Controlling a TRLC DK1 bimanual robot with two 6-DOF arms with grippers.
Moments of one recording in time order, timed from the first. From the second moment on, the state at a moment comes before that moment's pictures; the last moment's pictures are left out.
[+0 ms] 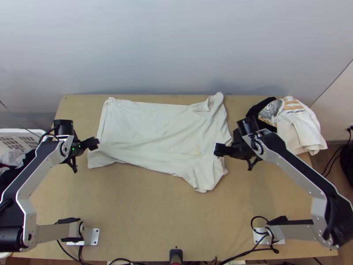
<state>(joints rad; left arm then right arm) 0.12 1.40 0.92 -0.53 -0.08 -0.32 0.38 1.46 1.06 -0.73 -0.23 0.44</state>
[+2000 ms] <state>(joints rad) 0.10 1.23 0.69 -0.60 -0.08 -0.20 0.60 1.27 0.91 -1.02 -0.31 0.36</state>
